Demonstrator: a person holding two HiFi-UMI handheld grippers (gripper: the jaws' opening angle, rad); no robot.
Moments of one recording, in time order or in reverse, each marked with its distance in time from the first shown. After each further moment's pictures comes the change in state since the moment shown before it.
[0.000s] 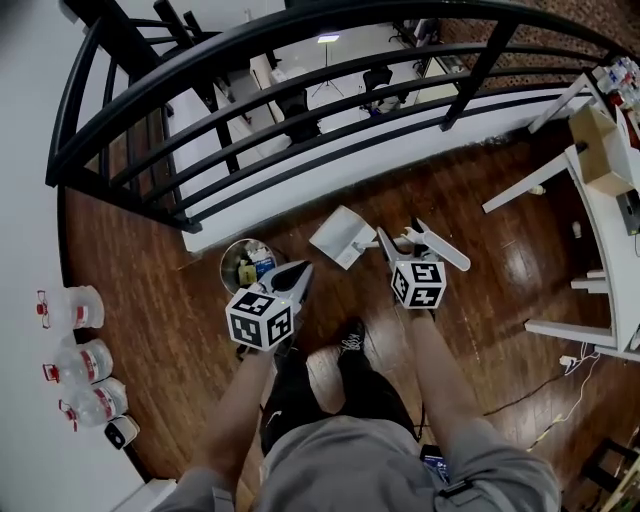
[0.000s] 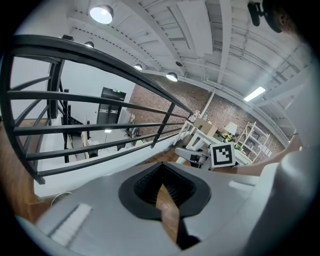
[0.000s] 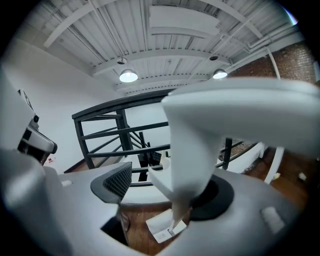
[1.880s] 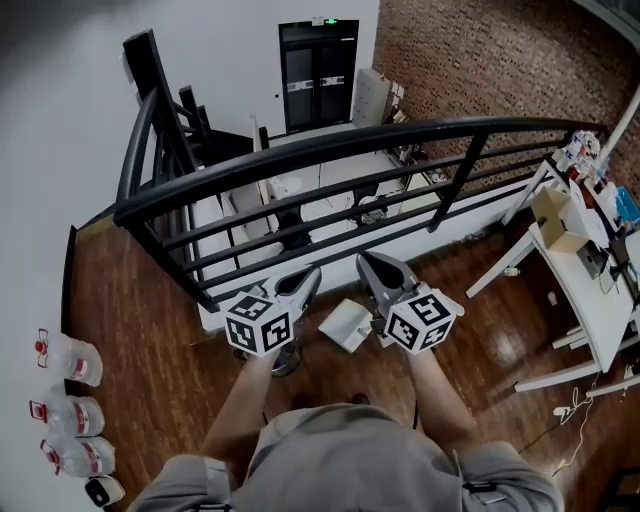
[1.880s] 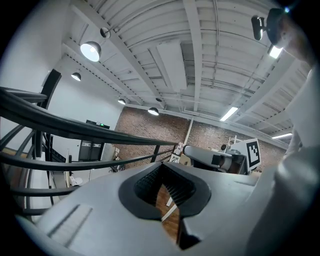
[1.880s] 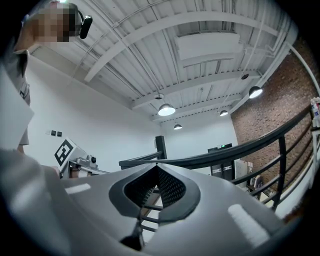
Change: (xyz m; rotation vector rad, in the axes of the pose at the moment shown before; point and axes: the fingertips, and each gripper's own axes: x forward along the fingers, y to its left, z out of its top) left arm -0.166 -0.019 0.197 0.169 -0.385 -0.171; right arm -0.103 0.254 0.269 -0.102 -0.354 0.419
